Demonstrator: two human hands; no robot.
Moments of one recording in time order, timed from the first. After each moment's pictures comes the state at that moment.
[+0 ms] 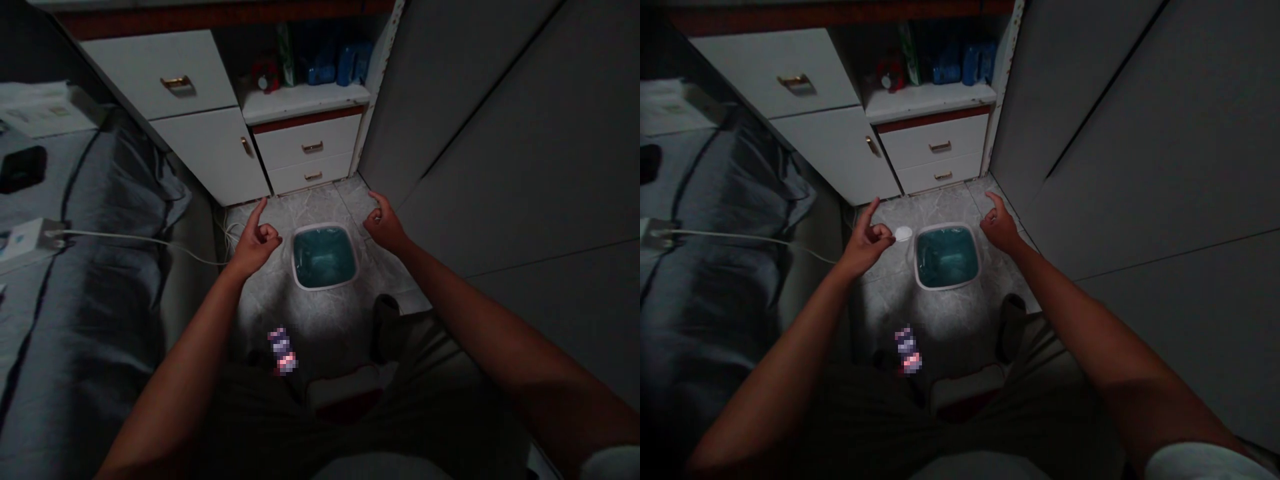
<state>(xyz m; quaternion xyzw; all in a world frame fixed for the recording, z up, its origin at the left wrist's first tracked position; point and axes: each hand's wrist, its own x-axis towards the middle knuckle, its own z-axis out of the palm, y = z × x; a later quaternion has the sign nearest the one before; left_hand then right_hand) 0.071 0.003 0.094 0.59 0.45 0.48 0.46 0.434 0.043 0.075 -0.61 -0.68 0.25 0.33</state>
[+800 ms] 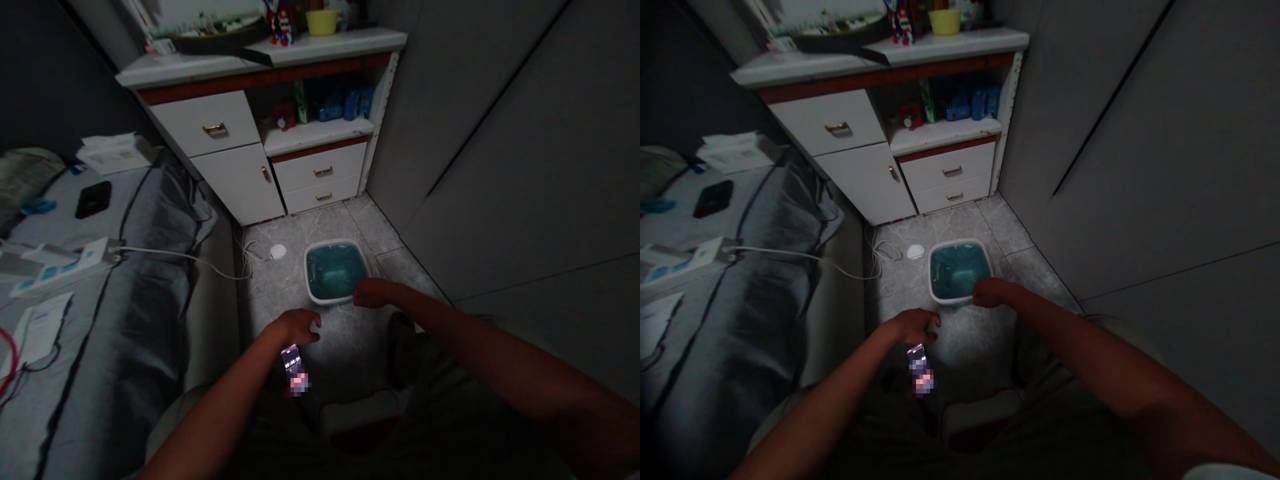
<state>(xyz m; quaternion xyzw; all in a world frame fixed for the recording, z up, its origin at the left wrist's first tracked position) 0.106 -0.100 0.042 0.76 0.49 -0.21 0.37 0.386 -0.027 0.038 -0.40 -0.84 0.34 -0.11</state>
